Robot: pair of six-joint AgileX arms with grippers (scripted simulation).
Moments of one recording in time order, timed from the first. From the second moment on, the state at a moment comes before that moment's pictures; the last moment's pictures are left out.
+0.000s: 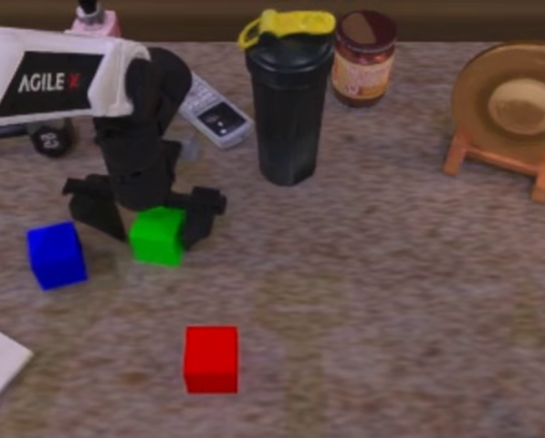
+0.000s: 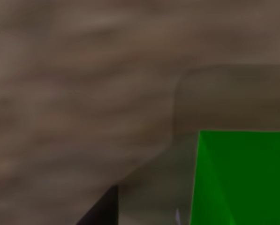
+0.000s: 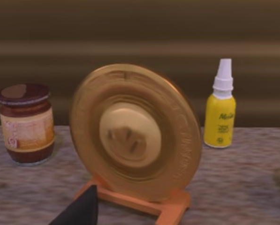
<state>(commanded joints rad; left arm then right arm) -0.35 2.26 1.58 -0.89 0.00 -0.14 0.01 0.00 0.00 0.00 0.00 0.00</state>
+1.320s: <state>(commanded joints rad) -0.34 2.24 1.63 -0.97 0.00 -0.14 0.01 0.00 0.00 0.00 0.00 0.00</state>
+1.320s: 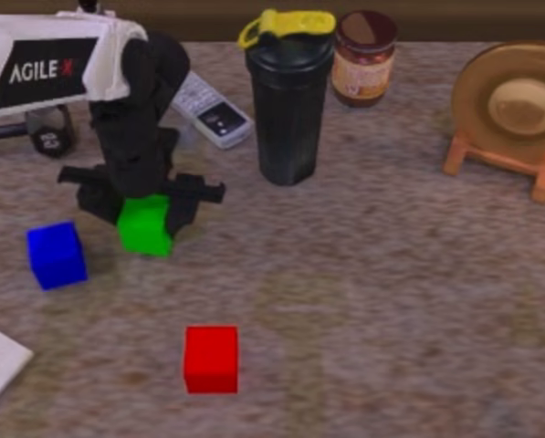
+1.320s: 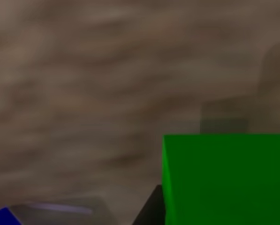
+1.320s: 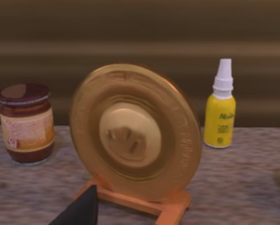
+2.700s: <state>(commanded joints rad) -0.80 2.04 1.59 -1.13 0.00 -0.78 0.01 0.00 0.00 0.00 0.00 0.00</state>
